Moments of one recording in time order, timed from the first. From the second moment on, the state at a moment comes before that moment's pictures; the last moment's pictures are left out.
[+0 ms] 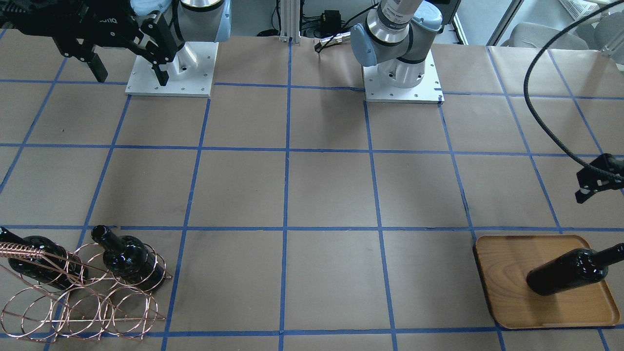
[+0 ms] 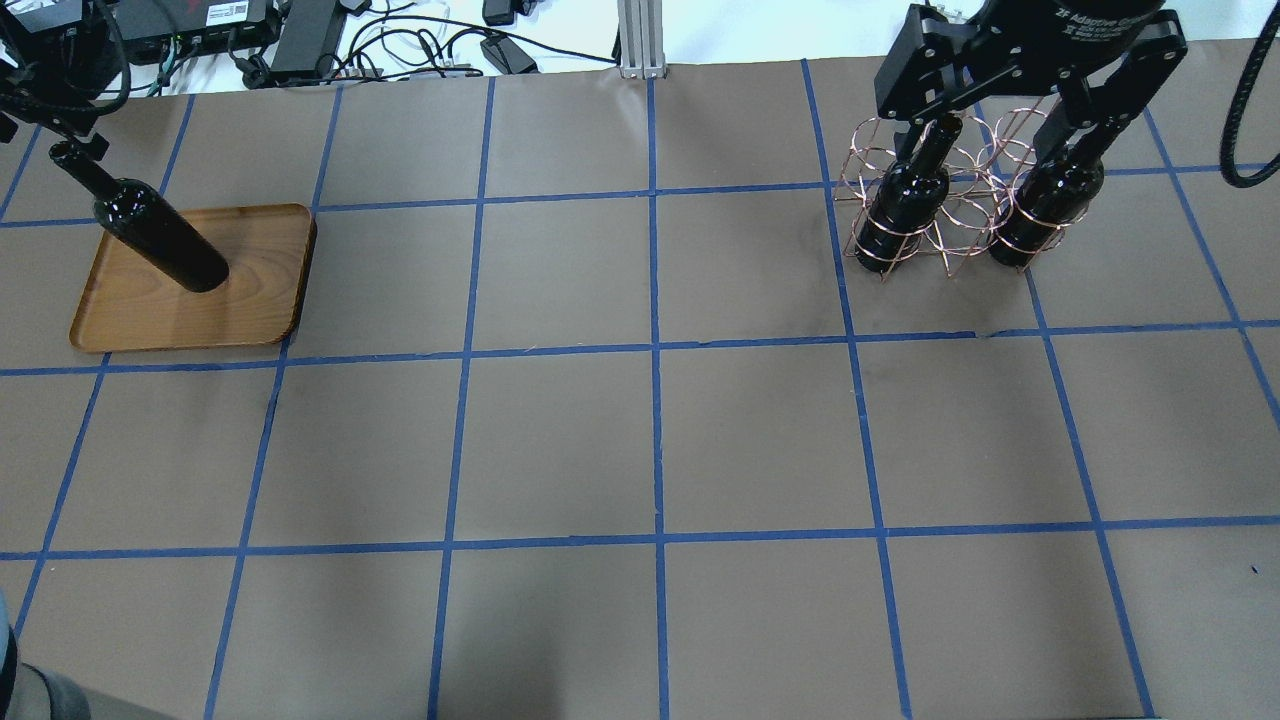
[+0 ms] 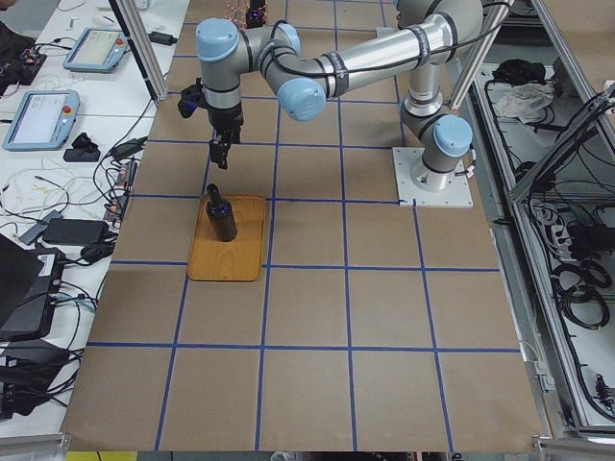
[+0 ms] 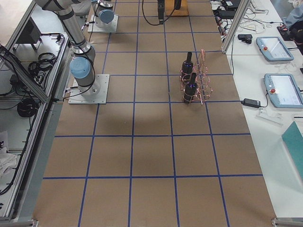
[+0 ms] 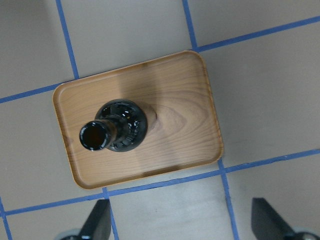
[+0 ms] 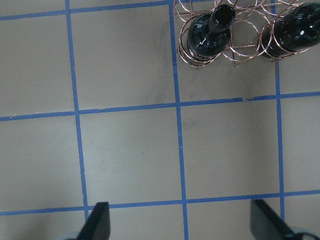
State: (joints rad) left arm -1.14 -1.82 -1.31 -1.47 1.59 0.63; right arm 1.60 -1.61 1.39 -1.44 -1.55 0.10
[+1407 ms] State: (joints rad) left arm -1.49 -1.51 -1.49 -1.60 1.52 0.09; right arm 1.60 -1.61 1.39 -1.44 -1.56 0.10
